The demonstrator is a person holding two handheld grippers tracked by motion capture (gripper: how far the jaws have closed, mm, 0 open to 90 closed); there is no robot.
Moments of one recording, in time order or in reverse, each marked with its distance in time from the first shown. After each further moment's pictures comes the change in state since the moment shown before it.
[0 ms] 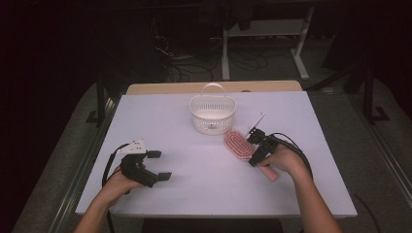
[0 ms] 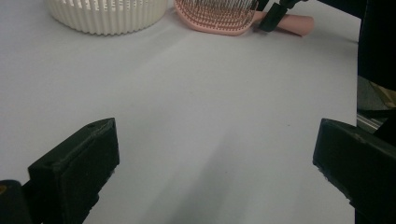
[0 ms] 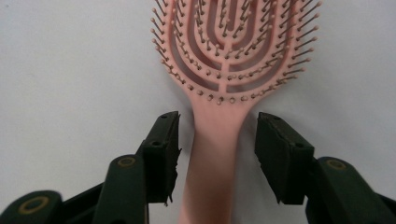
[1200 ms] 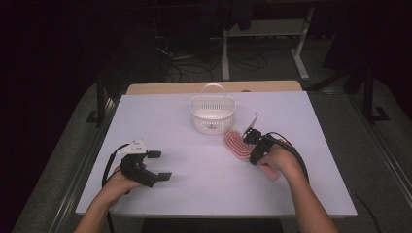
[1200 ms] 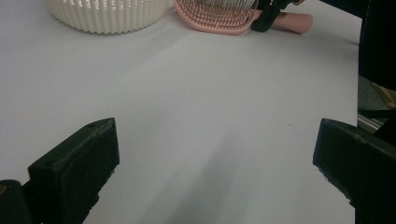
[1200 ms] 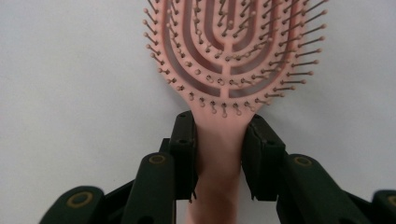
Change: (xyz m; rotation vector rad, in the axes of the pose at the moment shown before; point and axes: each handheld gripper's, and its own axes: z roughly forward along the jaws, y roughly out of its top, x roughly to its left) left arm 0.000 0.000 0.000 0.005 0.003 0.001; right arm 0.005 0.010 0.005 0.070 -0.054 0.006
